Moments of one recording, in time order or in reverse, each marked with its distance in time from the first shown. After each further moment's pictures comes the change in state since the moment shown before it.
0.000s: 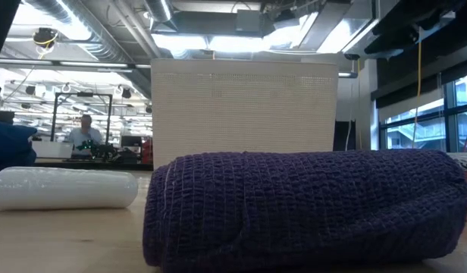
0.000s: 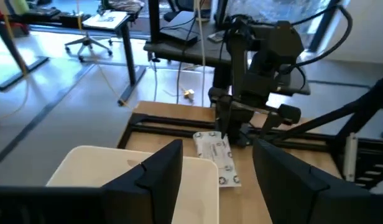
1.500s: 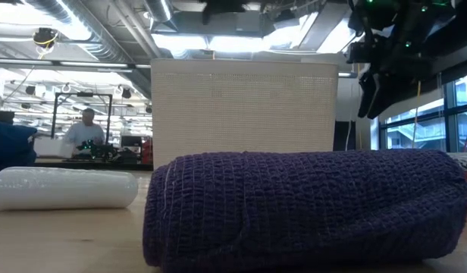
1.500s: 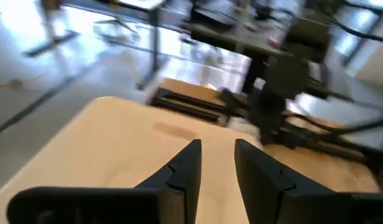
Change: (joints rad) left arm 0.100 -0.223 -0.671 0.452 -0.024 -0.116; right arm -0.393 0.386 0.000 -0.119 -0.173 -0.431
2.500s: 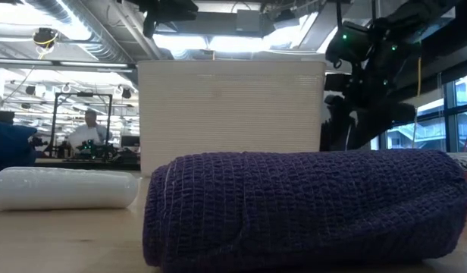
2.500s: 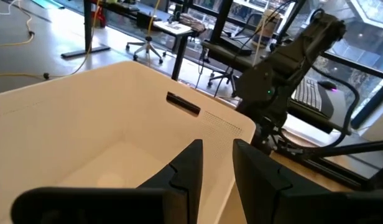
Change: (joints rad) left arm -0.162 -0.531 -0.721 0.349 -0.282 -0.226; right arm -0.052 0.237 -0.120 0.406 -0.108 -0.419
